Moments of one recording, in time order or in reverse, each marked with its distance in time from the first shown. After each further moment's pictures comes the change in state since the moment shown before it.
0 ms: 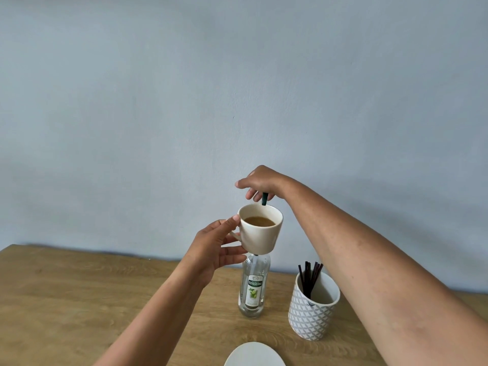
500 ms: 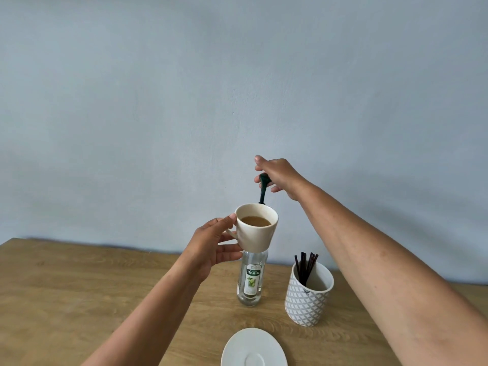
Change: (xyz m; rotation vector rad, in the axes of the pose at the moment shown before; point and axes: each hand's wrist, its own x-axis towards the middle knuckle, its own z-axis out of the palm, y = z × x) left_hand -0.009 -0.010 -0.009 0.009 0.005 -0.039; right_hand -0.033 0.023 -0.006 0.342 0.244 -0.047
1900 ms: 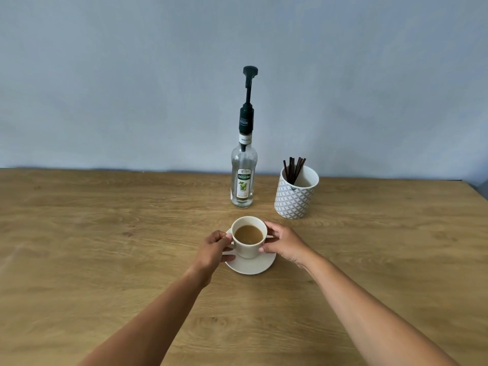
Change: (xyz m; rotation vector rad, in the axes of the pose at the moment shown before) left_hand -0.064 -0.227 -0.055 0.250 0.080 -0.235; right_hand -0.230 0.261 0.120 0.223 -0.268 0.338
